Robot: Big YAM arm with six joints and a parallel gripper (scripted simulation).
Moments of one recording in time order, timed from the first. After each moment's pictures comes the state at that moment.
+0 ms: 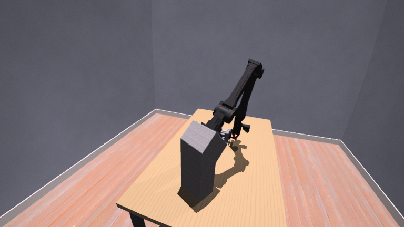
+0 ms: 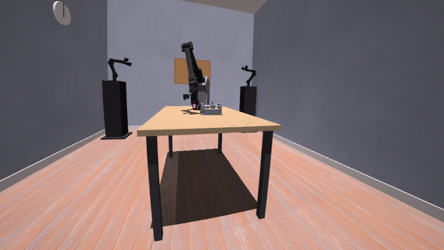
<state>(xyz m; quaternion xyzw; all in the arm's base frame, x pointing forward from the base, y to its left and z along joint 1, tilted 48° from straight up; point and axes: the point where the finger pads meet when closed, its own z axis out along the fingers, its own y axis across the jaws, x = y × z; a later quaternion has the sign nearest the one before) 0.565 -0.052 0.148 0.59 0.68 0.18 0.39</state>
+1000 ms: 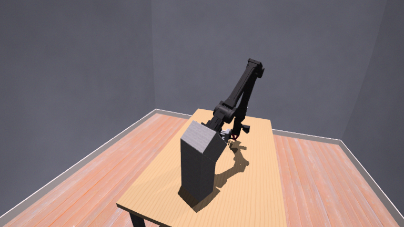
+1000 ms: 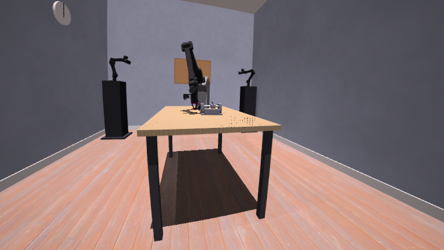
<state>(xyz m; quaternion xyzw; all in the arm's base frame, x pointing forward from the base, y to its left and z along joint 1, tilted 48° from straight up) 0.550 -0.055 0.137 0.60 0.68 0.17 0.39</state>
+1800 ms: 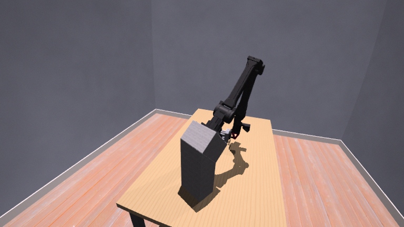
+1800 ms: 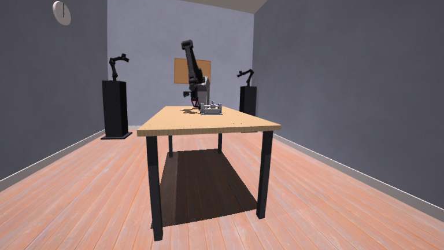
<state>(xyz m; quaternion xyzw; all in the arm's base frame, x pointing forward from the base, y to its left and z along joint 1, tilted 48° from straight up) 0.520 -0.054 0.139 0.60 0.68 0.17 0.38</state>
